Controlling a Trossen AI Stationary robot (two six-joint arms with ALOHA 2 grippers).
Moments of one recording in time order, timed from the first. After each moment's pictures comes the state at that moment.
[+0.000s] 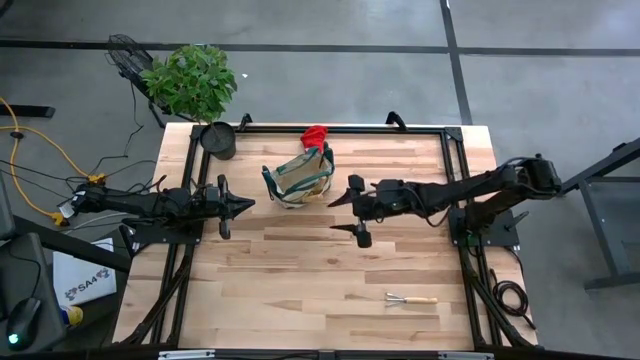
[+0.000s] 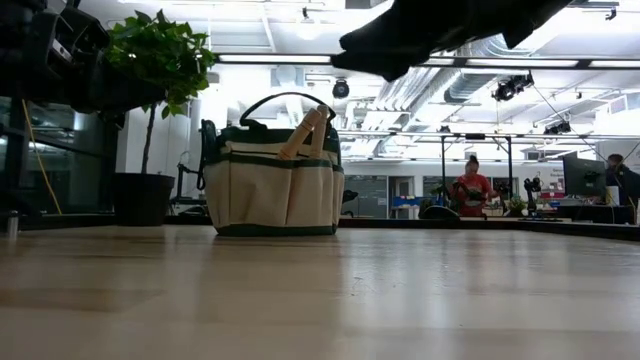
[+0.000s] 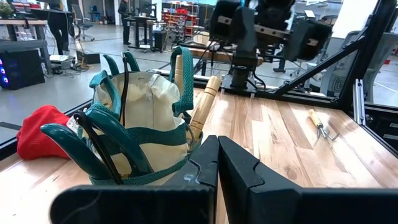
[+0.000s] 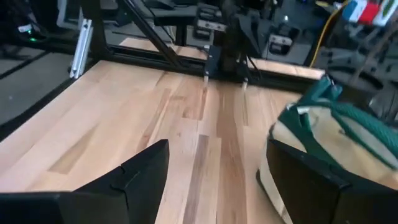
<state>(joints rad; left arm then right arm) -0.16 0.09 0.01 0.06 -0.35 -0.11 0.05 1.43 0.79 0.36 -0.05 -0.12</state>
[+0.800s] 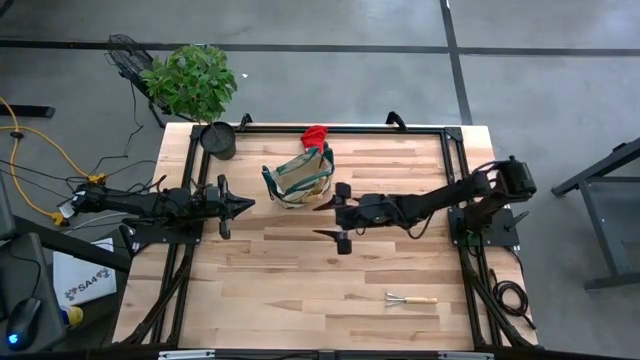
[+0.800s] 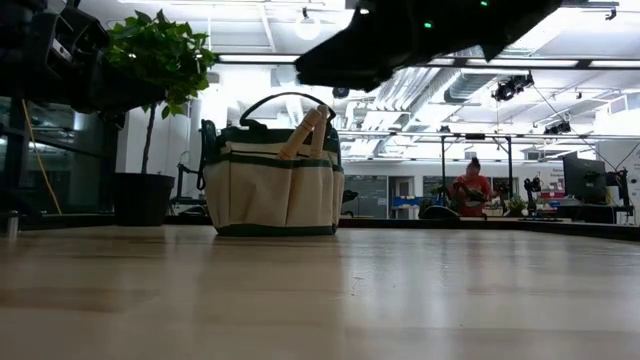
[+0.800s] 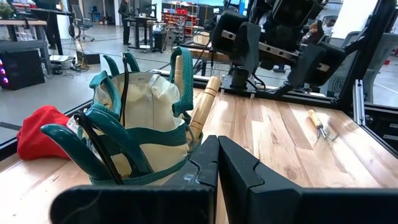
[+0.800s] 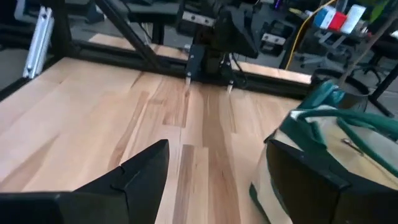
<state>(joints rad) -0.16 0.09 0.01 0.06 -0.35 -0.11 0.12 1.64 0.87 0.53 0.12 -0.14</state>
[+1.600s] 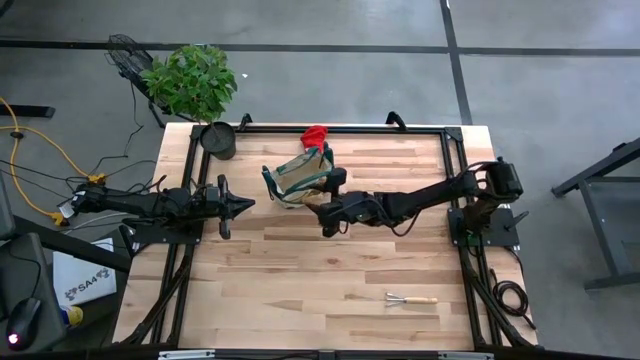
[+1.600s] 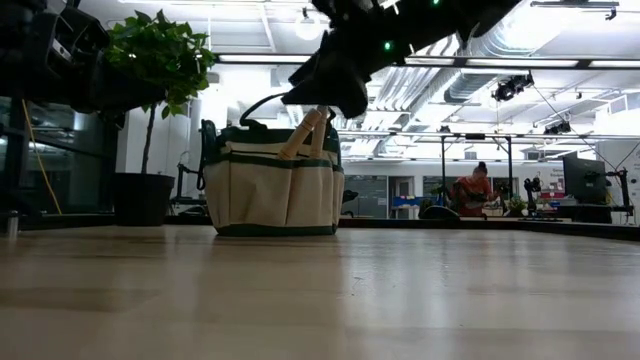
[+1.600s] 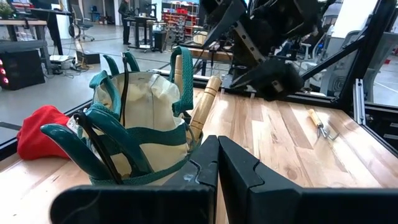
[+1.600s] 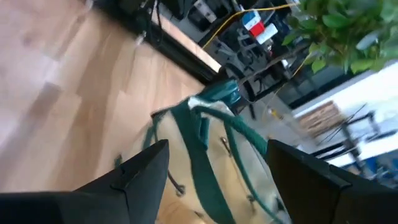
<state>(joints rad) -0.16 0.09 0.01 0.06 -0.35 -0.11 0.10 1.74 1.04 0.41 0.49 -0.65</state>
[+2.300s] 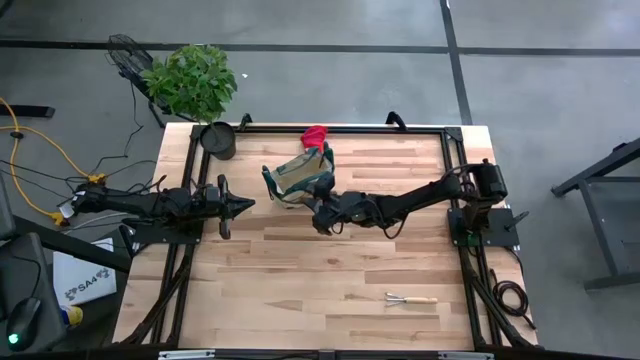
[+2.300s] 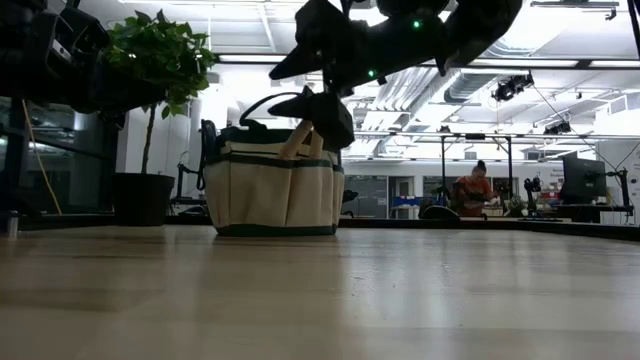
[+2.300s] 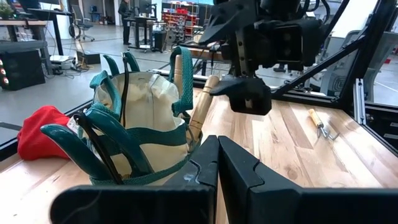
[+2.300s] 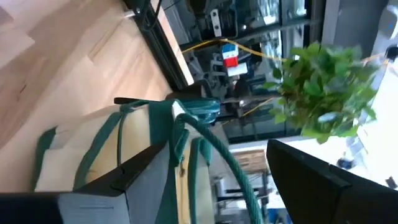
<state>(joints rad) -0.16 0.09 0.01 0.06 -0.35 -0.11 0.08 1.85 1.04 0.66 0.49 -1.20</state>
